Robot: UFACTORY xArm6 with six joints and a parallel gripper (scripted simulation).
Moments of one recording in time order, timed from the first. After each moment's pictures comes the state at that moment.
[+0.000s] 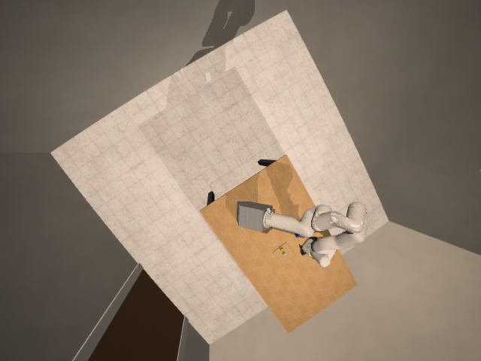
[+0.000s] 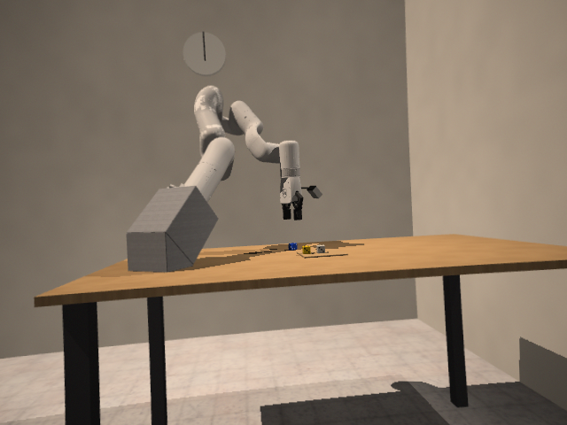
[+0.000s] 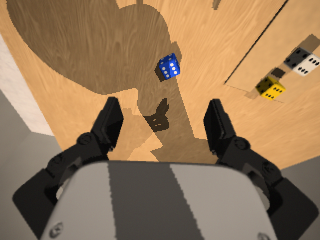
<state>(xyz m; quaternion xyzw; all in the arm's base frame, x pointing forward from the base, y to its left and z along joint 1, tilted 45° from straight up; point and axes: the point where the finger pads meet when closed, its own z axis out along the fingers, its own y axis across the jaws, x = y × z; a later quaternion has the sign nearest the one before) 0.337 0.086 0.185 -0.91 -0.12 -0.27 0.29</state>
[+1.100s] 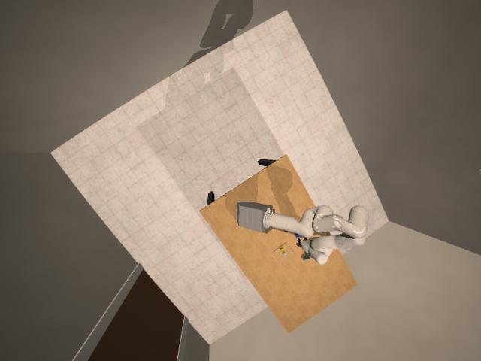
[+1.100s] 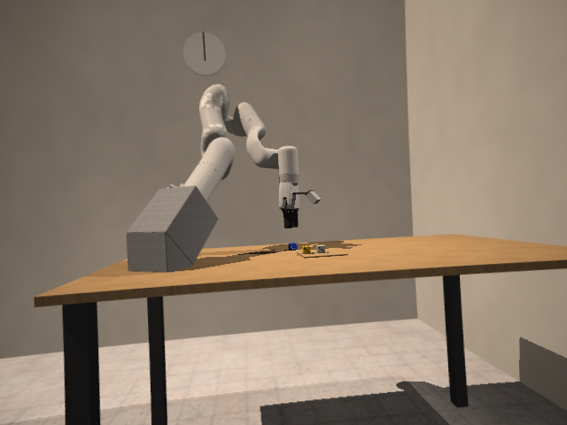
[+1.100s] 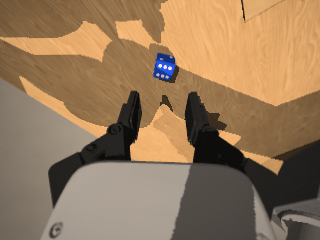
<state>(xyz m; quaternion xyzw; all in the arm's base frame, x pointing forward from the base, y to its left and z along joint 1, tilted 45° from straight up) 0.341 0.093 0.163 -0.88 0.27 -0.13 0.36</state>
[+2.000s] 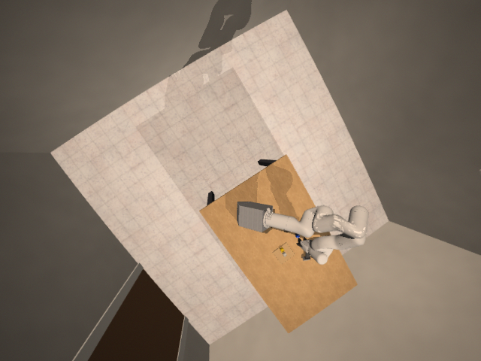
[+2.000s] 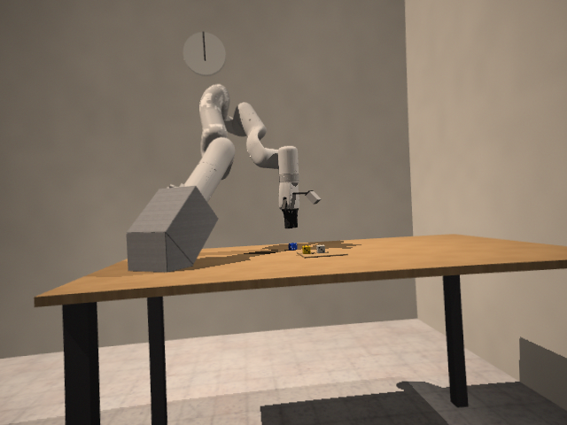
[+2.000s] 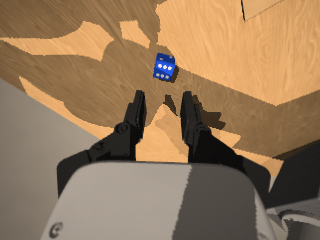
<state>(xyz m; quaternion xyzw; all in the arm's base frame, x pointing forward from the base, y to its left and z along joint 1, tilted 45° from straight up) 0.341 0.093 0.163 -0.88 0.27 -0.13 0.36</state>
